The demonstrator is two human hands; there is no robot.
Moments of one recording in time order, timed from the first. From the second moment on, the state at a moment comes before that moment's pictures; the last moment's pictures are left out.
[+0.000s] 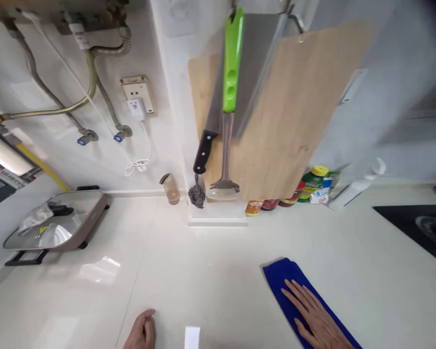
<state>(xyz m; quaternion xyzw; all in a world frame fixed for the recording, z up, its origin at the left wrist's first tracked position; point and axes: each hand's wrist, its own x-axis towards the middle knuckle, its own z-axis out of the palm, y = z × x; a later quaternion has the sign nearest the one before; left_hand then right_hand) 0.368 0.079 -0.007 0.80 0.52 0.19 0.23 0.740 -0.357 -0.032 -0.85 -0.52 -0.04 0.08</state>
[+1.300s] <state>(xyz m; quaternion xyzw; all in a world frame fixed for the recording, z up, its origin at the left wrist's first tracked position) 0.368 0.046 -0.002 0.82 0.45 0.24 0.26 0.554 0.068 -0.007 -0.65 -0.76 -0.02 0.10</state>
